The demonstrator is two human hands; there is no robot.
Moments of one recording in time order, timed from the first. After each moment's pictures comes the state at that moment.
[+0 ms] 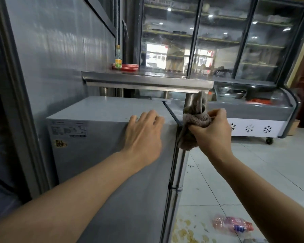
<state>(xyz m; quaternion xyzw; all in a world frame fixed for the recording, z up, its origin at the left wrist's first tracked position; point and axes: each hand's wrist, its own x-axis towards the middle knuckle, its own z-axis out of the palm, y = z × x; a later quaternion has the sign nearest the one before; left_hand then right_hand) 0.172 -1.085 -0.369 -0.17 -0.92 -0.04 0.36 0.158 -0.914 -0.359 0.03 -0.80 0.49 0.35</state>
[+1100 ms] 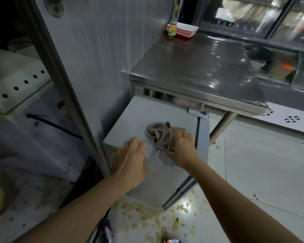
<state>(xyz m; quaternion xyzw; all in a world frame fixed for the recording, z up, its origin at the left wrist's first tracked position) 0.202 -1.150 -0.228 0.09 -0.99 -0.11 0.03 0.087 -1.009 -0.225 0.24 -0.95 0.17 -0.07</state>
